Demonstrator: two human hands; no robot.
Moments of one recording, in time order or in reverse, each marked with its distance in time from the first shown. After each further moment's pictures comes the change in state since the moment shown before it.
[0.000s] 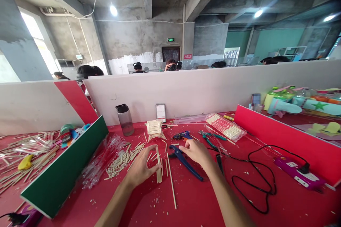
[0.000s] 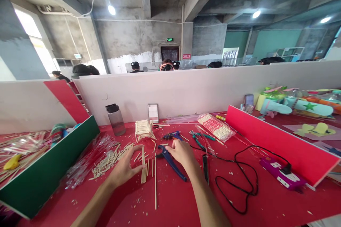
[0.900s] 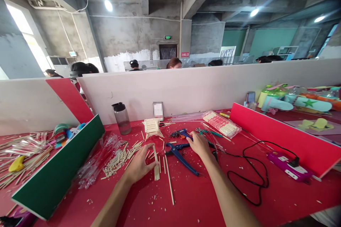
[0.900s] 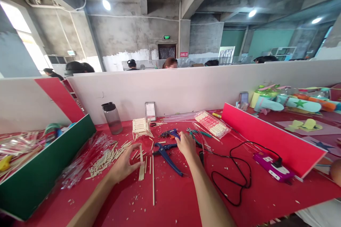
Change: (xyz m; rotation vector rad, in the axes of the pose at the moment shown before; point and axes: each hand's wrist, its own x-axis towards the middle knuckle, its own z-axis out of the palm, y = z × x) left_hand 0.004 -0.018 0.011 0.007 -0.026 -0.020; right_hand 0.033 0.053 0.015 -0.283 0.151 0.114
